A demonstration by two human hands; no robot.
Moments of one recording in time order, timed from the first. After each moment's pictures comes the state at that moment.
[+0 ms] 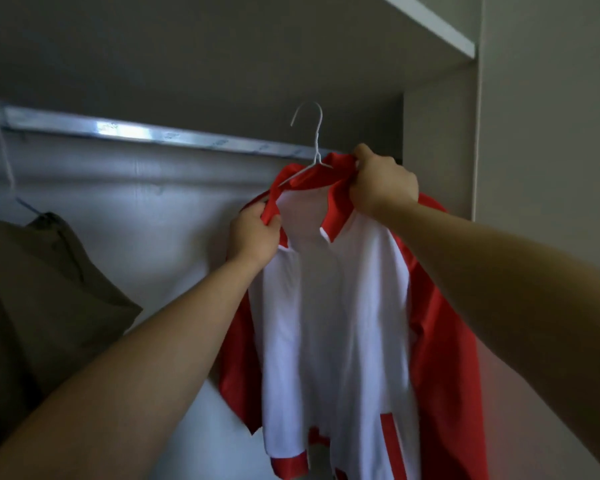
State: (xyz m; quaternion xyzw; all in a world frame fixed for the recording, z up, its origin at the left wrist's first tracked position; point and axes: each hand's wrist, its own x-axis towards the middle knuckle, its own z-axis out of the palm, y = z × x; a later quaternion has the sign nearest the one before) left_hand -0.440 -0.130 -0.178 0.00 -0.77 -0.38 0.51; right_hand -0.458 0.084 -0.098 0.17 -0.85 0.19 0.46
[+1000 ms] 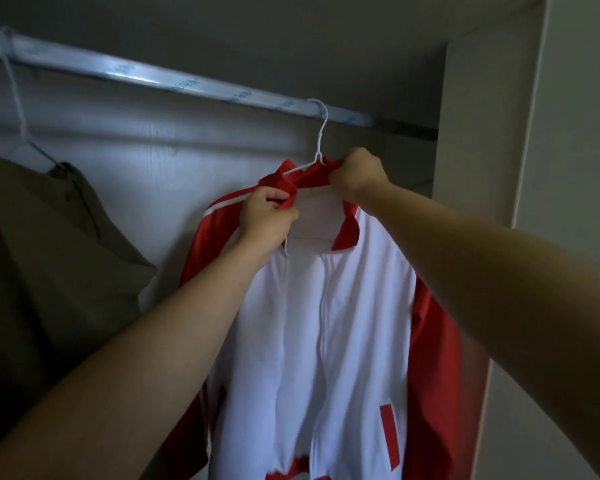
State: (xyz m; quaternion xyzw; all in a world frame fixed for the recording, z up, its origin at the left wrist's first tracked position) left_hand -0.429 -0.139 -0.213 0.00 -0.69 -0.58 0.43; right_hand -0.466 0.012 -0.131 0.19 -0.86 0.38 0.27
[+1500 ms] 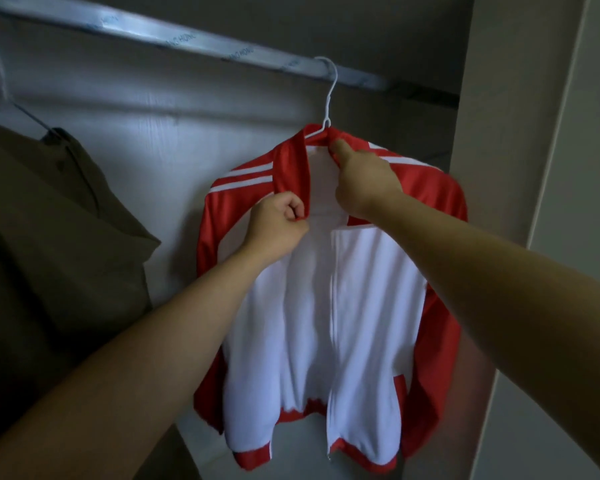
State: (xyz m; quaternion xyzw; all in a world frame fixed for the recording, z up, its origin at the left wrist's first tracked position) left_hand -0.431 -0.149 -0.265 -0.08 -0.80 -0.40 0.45; right_hand -0.465 0.010 -0.186 0.29 -0.86 0.17 0.38
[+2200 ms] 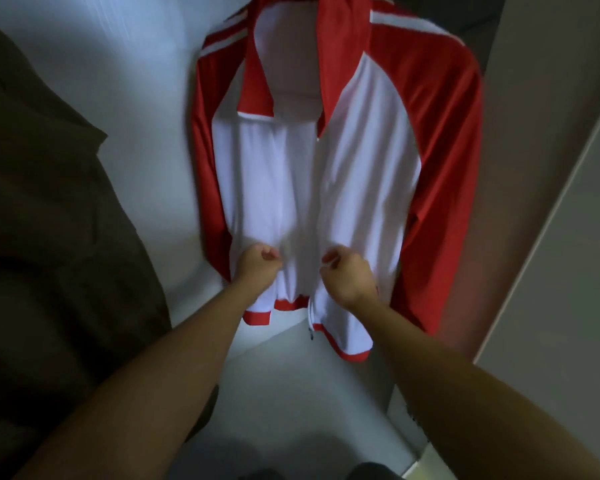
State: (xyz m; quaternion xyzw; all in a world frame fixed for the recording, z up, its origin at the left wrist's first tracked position) left_hand -0.448 -0.182 -0.497 0.17 -0.82 -0.51 0.19; right_hand -0.460 0.008 -0.482 0.15 -0.89 0.43 0.07
